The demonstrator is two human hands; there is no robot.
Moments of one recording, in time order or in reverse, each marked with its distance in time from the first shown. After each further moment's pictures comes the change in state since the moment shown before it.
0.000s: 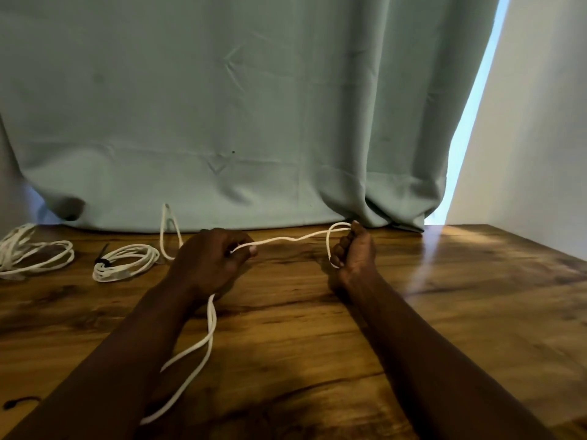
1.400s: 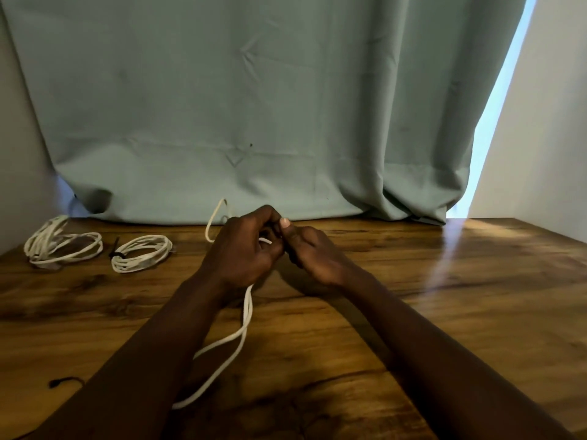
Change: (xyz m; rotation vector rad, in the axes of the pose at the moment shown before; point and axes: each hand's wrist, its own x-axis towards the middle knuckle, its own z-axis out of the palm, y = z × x) left_hand -0.006 0.023 -0.002 -0.248 0.030 0.161; right_hand -0.059 0.037 0.037 -1.258 -0.731 -0.428
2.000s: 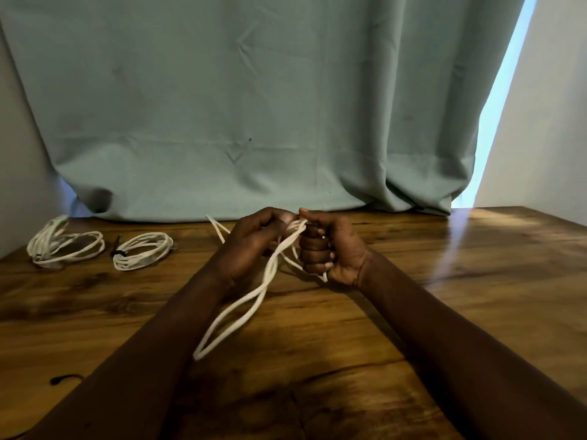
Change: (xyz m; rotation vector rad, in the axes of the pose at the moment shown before) left_hand 0.001 -0.004 0.015 -0.581 -0.091 -0.263; right_hand 0.007 0.019 -0.020 1.145 -0.369 0.307
